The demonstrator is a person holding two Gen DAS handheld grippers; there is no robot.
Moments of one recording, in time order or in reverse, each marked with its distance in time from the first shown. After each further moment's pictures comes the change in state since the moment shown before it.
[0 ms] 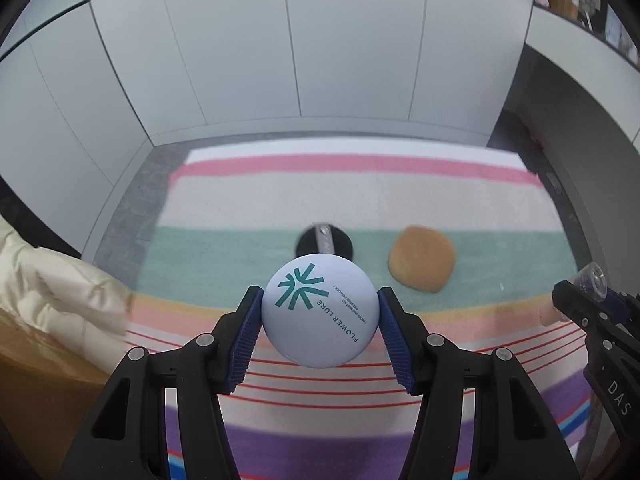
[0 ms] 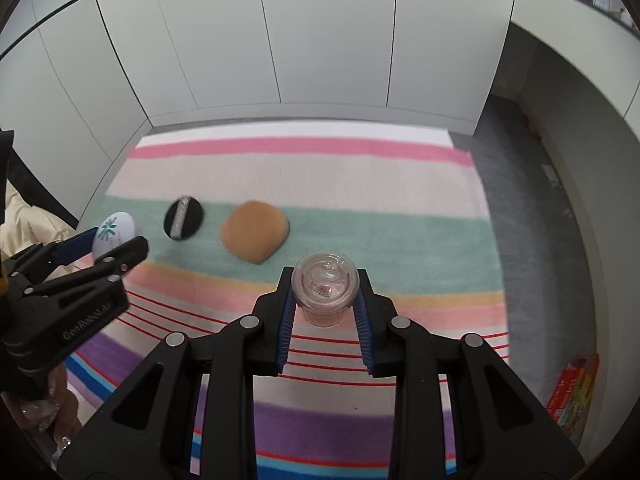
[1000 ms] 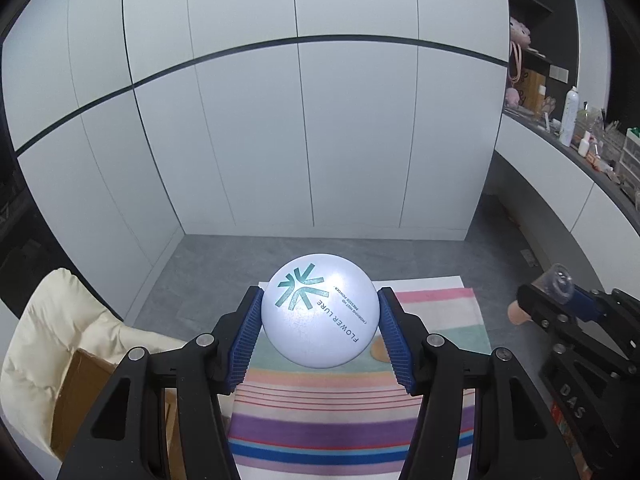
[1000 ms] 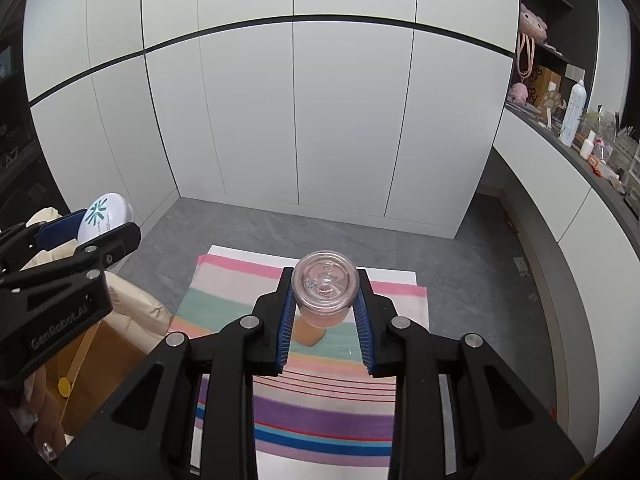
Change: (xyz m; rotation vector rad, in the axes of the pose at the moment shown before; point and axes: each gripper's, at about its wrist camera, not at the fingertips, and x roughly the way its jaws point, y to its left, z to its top) left arm -0.305 0.042 0.068 0.004 -0.302 0.008; right arm -0.265 0.070 0.084 -0.101 -0.280 -0.026
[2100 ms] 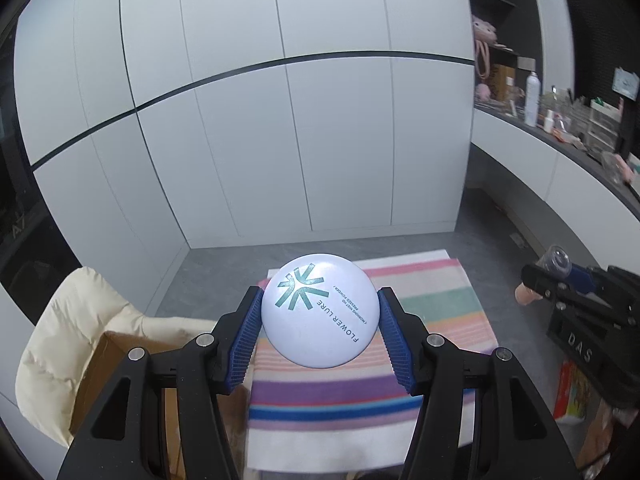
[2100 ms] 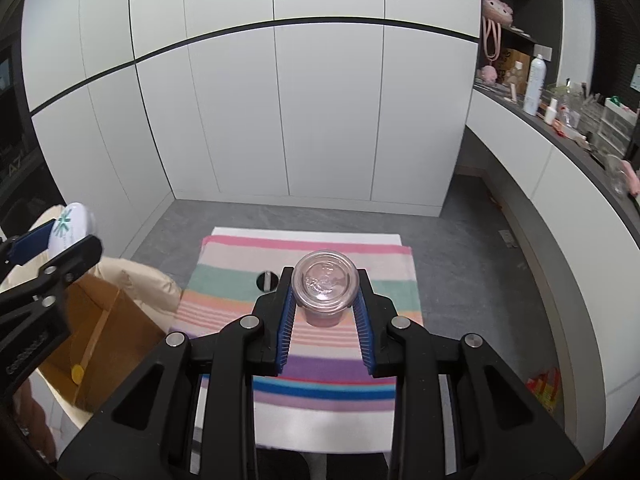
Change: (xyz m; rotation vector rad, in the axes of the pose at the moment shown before) left arm -0.113 0.003 -0.096 0.095 -0.072 -0.015; right arm -0.094 0.010 -0.085 0.083 -0.005 -0.046
